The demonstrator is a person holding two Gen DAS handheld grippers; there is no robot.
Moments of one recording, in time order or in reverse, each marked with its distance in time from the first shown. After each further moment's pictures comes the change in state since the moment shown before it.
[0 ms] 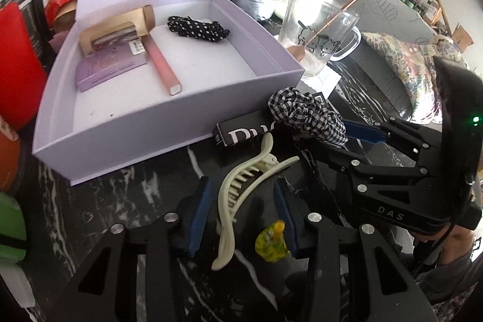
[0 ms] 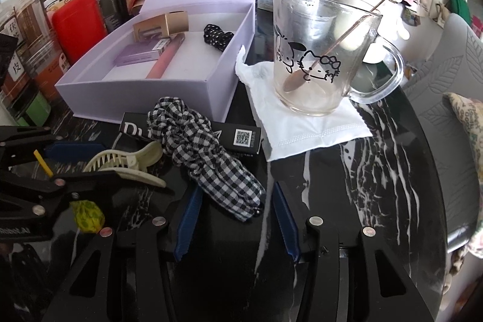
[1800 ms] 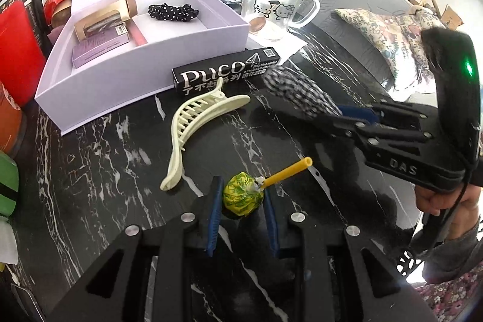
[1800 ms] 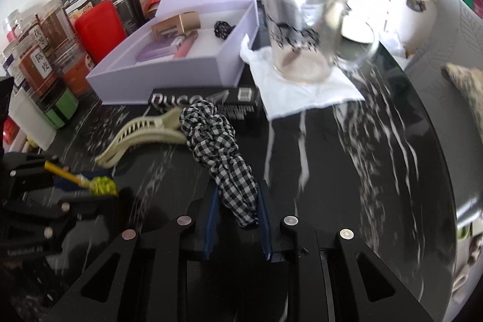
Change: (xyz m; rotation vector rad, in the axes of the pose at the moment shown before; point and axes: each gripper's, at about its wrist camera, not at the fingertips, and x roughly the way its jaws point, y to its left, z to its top) left arm -0.026 -0.041 -0.048 0.058 0.033 -0.008; right arm -0.040 -0.011 -0.043 0.056 0.008 0.104
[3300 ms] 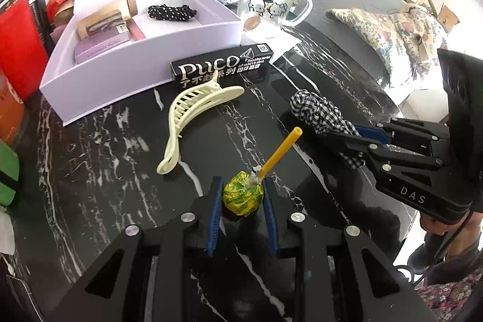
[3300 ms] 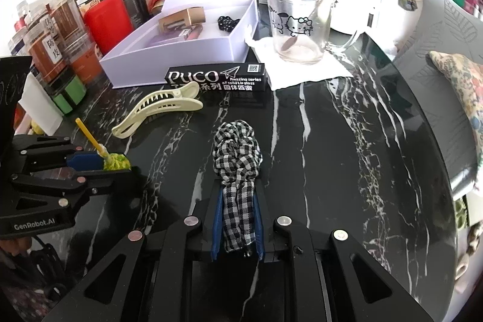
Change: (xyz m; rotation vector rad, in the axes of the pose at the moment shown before) left arm -0.007 -0.002 -0.009 0.000 -0.018 -0.005; right arm -0.020 0.020 -0.031 0.013 -0.020 -0.033
